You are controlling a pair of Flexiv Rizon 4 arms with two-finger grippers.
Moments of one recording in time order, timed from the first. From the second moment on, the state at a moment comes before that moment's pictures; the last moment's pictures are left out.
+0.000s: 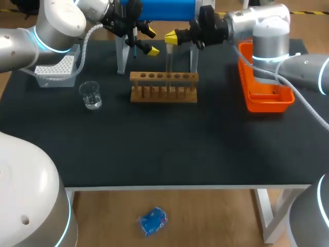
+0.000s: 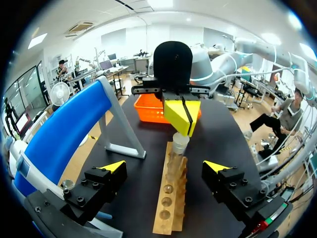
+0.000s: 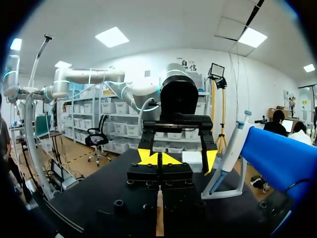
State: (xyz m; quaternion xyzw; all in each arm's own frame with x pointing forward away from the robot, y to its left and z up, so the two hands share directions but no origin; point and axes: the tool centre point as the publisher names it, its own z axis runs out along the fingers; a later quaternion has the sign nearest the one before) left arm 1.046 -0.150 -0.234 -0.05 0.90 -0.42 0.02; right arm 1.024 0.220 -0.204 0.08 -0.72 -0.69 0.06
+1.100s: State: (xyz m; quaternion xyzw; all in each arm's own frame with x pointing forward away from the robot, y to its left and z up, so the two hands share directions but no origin) left arm 1.054 -0.136 -0.217 -0.12 0.90 -0.42 0.04; right arm 0.993 0.129 -0.210 0.01 -0.87 -0.49 0.04
